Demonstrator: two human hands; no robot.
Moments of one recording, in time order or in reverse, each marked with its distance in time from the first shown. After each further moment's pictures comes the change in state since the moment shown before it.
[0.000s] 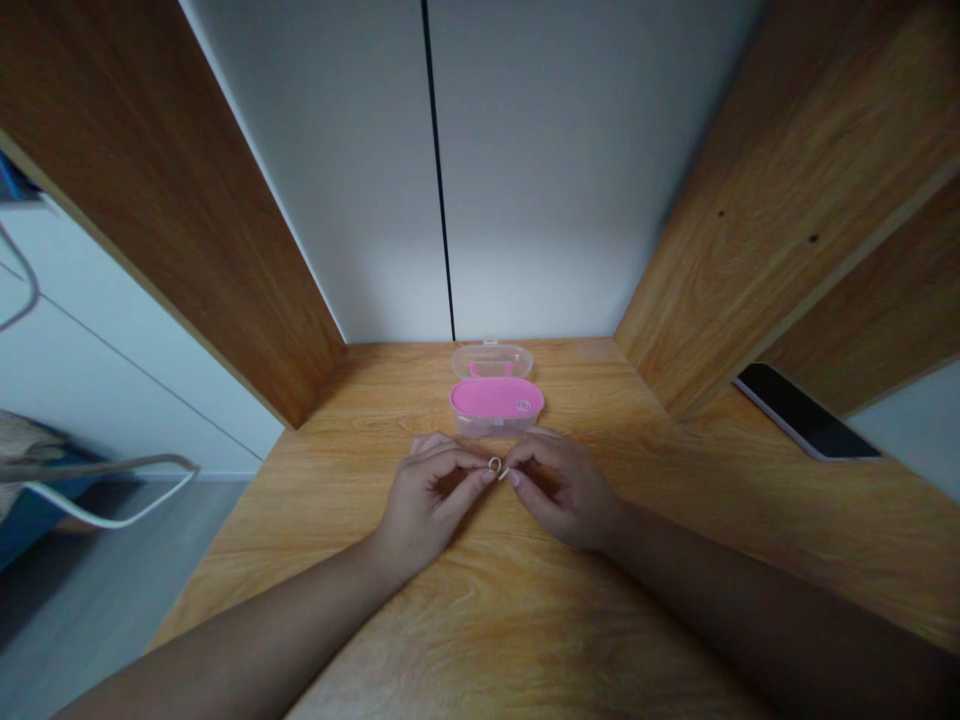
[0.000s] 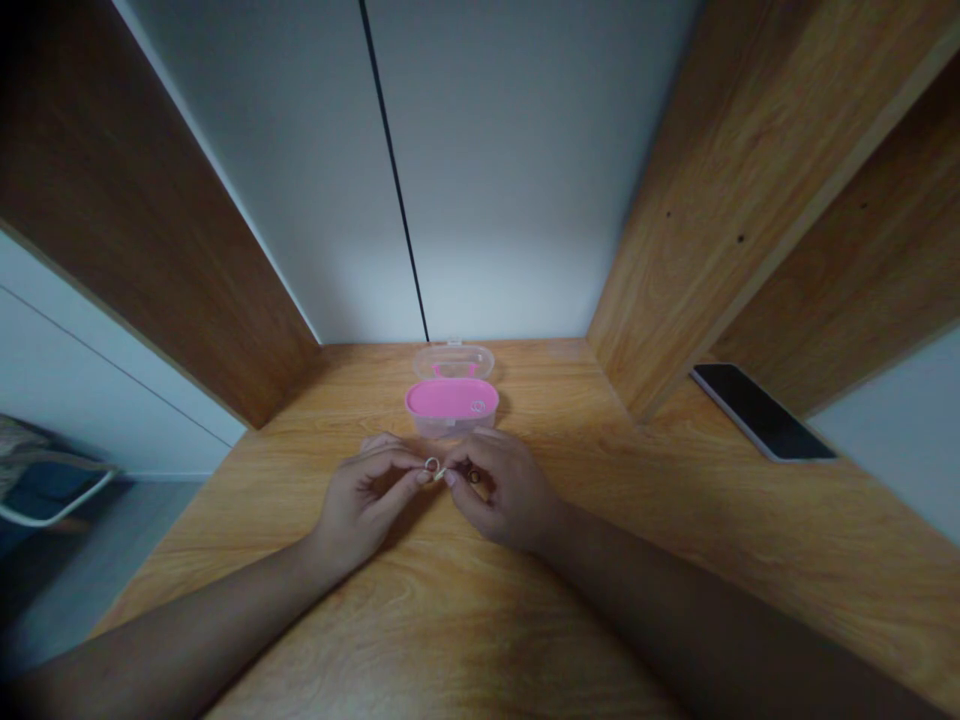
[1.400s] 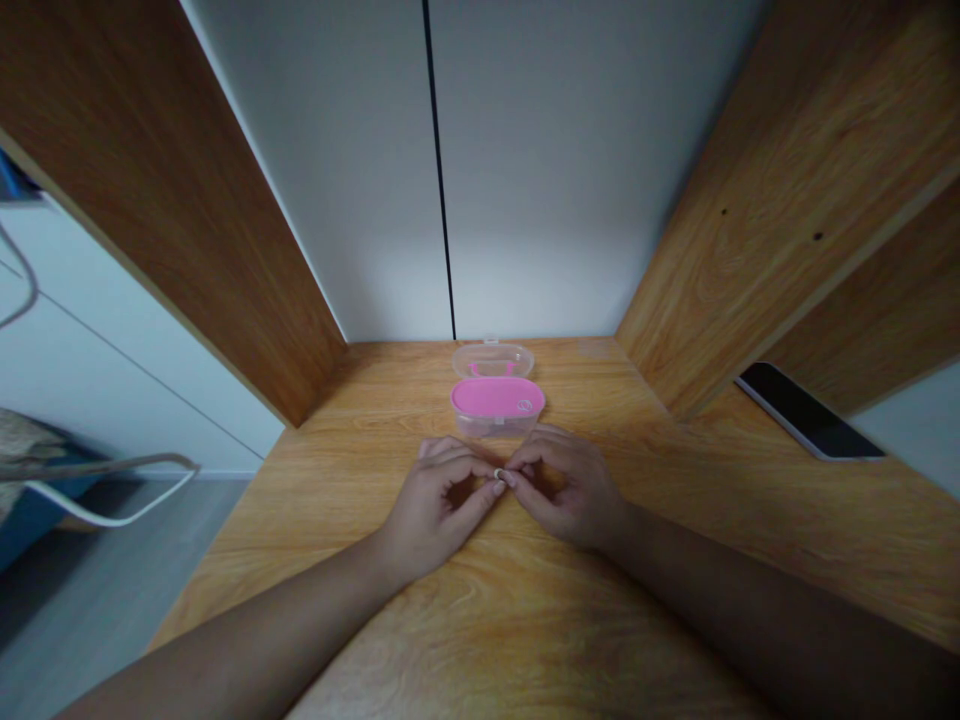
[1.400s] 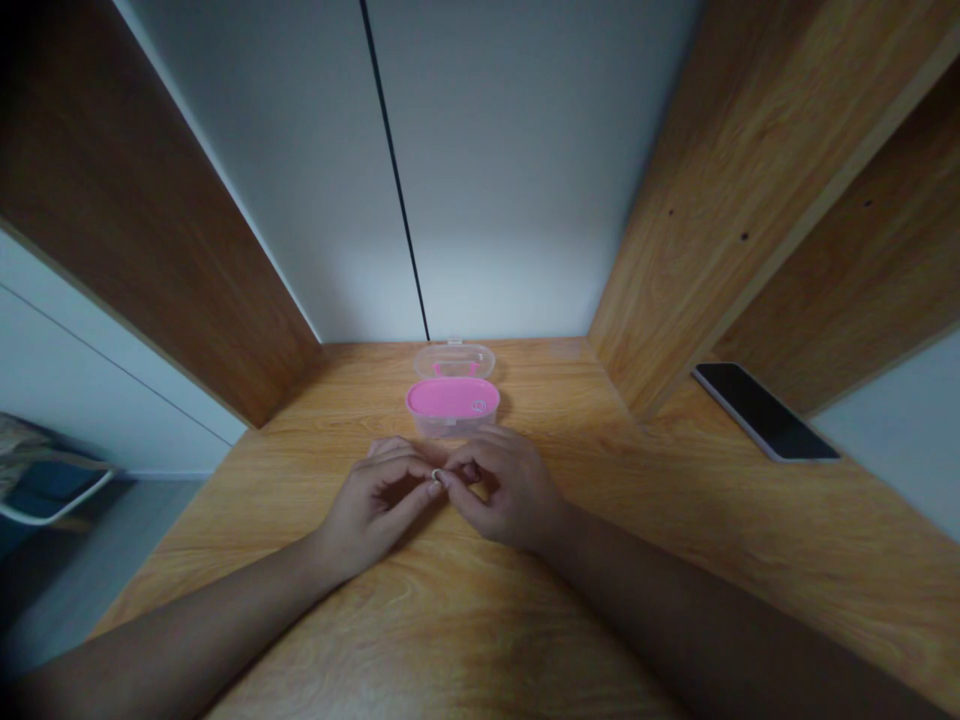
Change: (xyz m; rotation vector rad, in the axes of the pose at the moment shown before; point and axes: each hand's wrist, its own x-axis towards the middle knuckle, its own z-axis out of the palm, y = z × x) left_hand 0.001 0.005 -0.001 0.050 -0.155 0.029; right_hand 0.001 0.000 0.001 -0.076 0.085 -0.057
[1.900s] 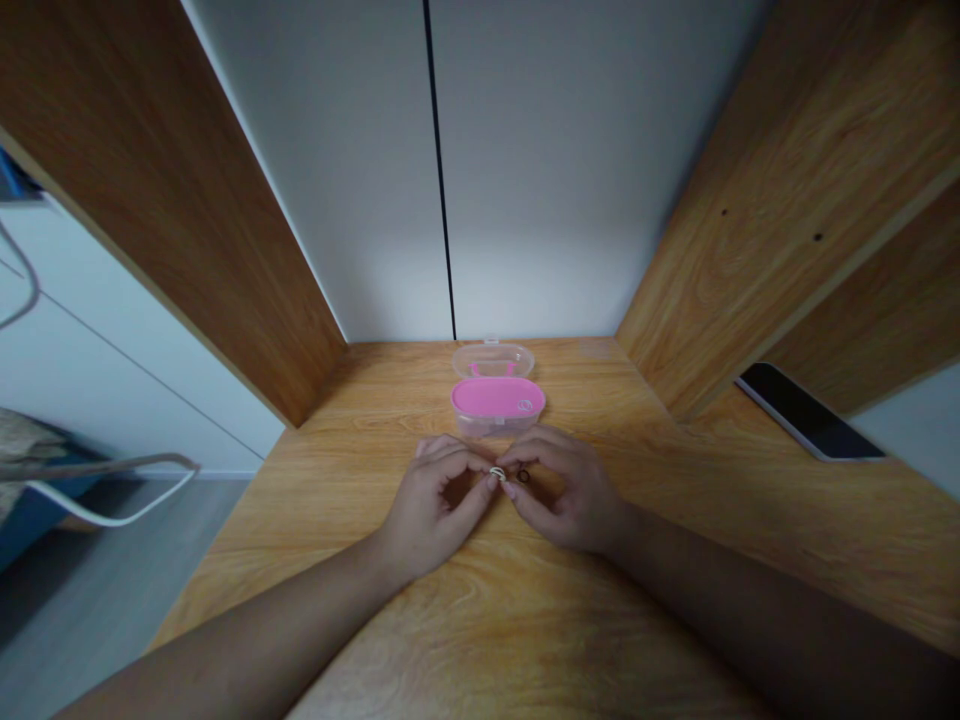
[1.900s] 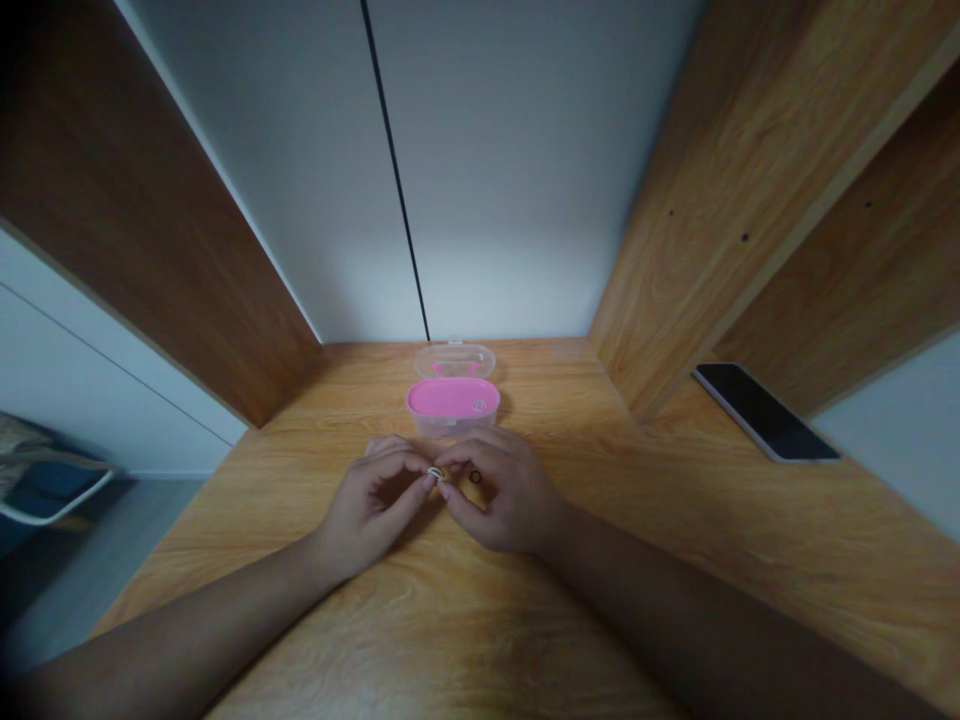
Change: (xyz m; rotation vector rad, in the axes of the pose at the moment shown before) left_hand 0.001 0.001 0.000 0.002 0.043 -0.015; right_hand 0.001 -0.004 -0.002 0.041 -0.038 -0.022
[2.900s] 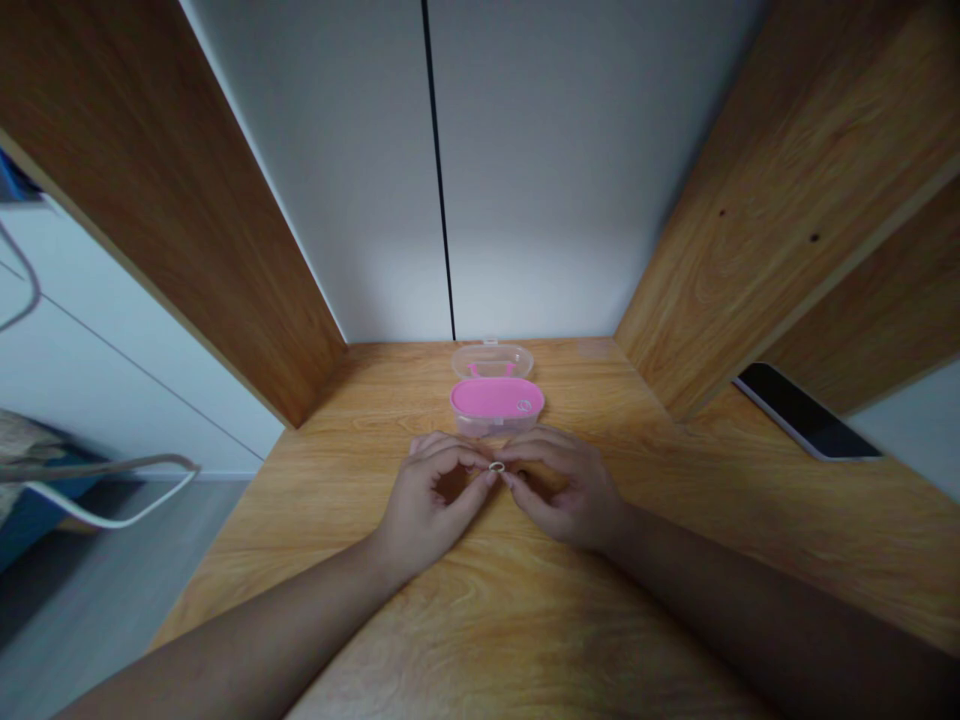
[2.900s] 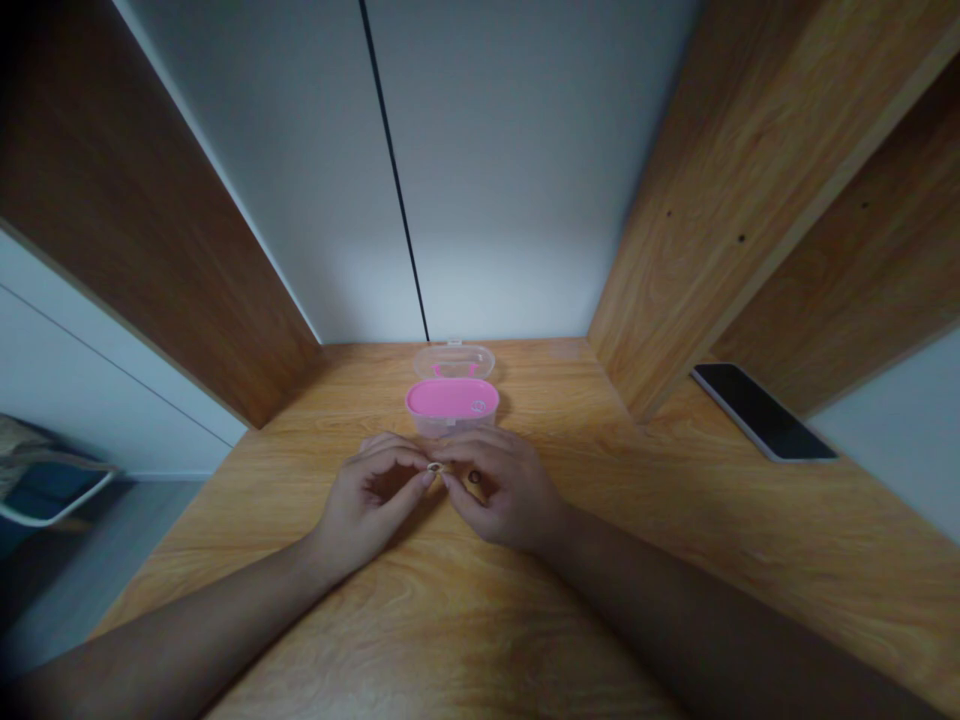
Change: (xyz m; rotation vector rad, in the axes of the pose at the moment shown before) left_hand -0.001 -0.002 0.001 0.002 0.109 -0.022; right_hand 0.001 0.003 0.003 -0.009 0.075 -0.055
